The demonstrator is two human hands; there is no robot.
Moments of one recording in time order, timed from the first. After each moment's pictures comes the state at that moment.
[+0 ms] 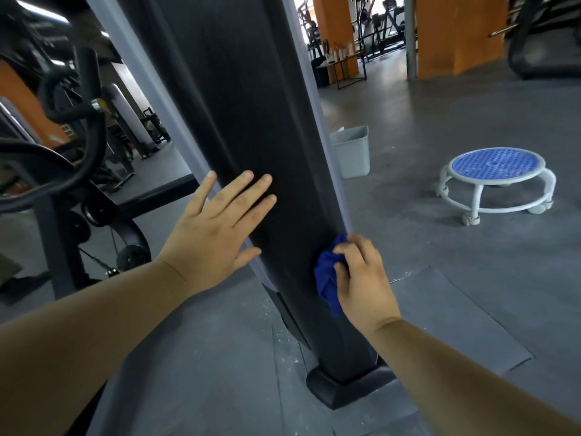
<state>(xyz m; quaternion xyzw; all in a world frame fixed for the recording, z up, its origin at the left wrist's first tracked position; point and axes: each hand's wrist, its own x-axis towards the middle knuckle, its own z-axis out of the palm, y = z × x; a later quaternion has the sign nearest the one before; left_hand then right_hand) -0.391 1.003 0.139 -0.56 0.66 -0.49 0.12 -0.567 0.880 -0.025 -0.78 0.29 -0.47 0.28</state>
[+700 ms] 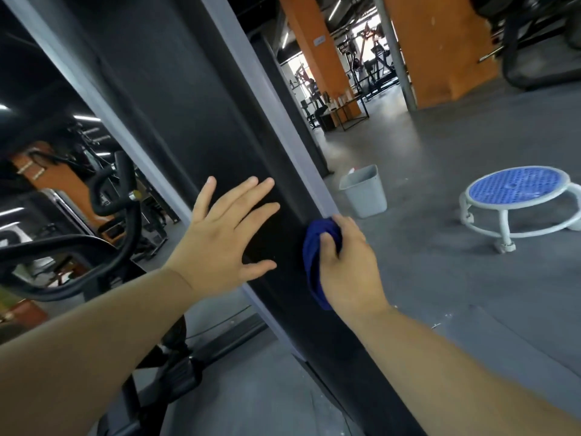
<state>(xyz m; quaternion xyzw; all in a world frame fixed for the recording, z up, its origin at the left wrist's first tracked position) -0.414 0.961 0.242 -0.54 0.69 -0.48 0.08 -0.550 0.868 0.120 -0.60 0.28 -0.53 0.52</state>
